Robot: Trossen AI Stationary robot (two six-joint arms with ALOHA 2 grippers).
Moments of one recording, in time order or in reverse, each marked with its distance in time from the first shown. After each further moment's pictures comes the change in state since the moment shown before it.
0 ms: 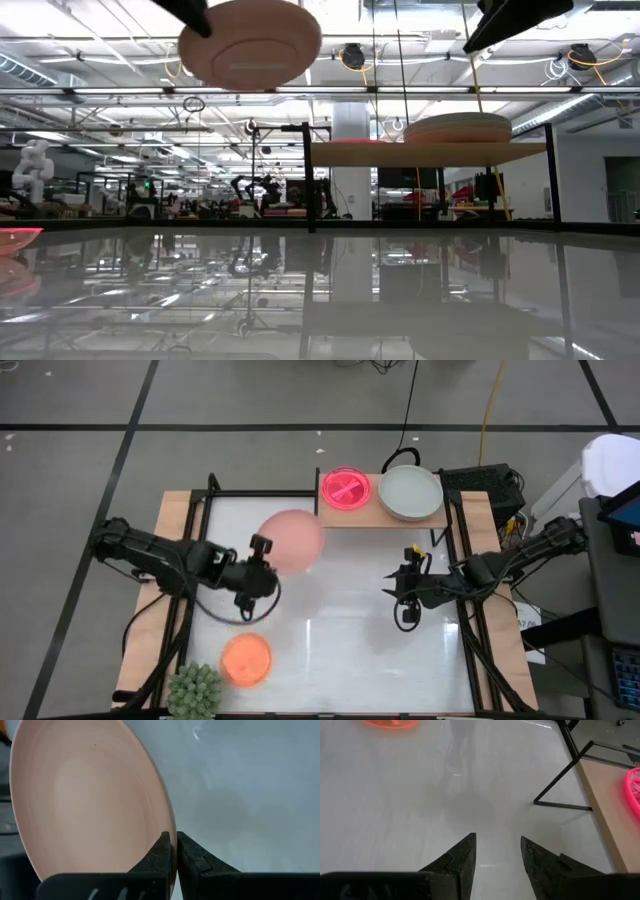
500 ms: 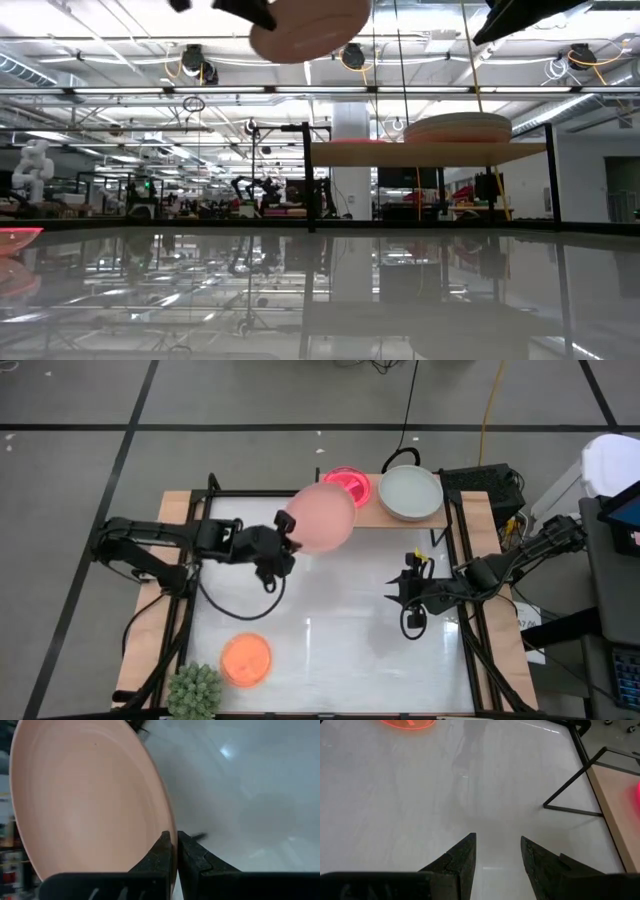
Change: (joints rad) left arm 0.218 0.025 0.018 0.343 0.085 0.550; right arm 0.055 -0.009 0.000 -0.008 0.001 0.005
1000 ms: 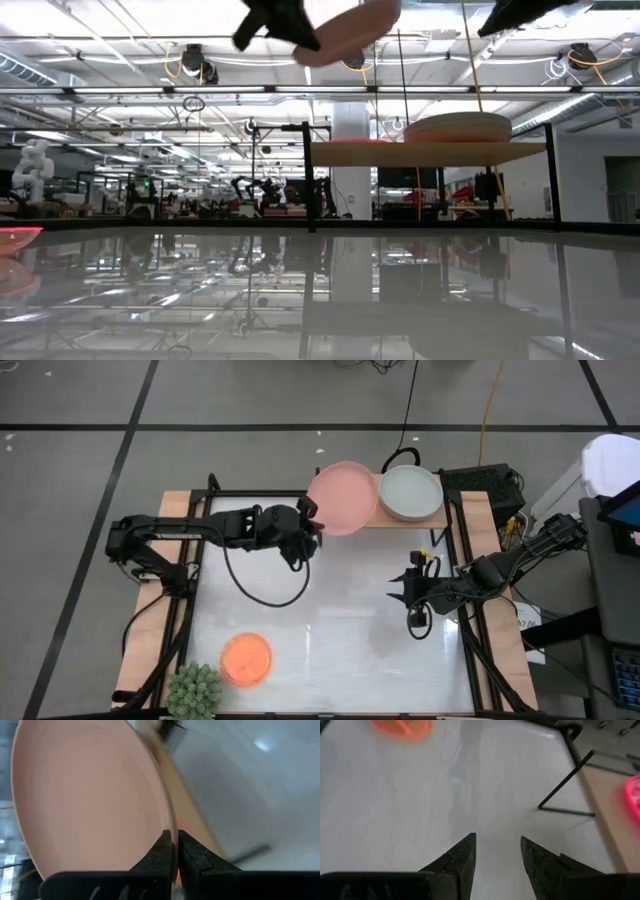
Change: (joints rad) left arm 0.147 0.114 0.001 0.296 0.040 0.251; right arm 0.024 -0.035 0.000 -0.014 0.041 0.025
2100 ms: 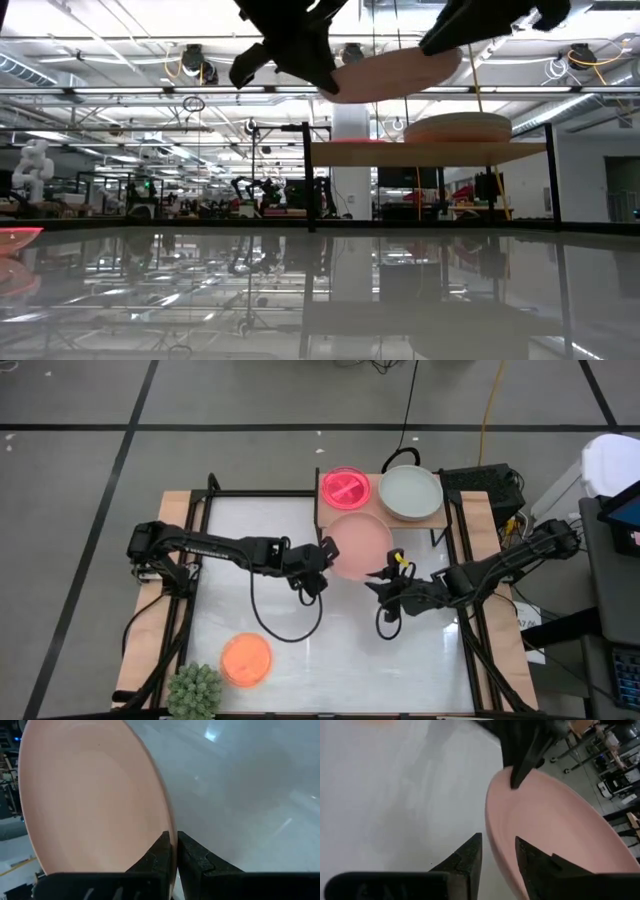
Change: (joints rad) left arm -0.131 0.190 -0.002 -0.032 0.030 0.116; right arm -0.088 0.196 0.000 0.273 0.138 -0.393
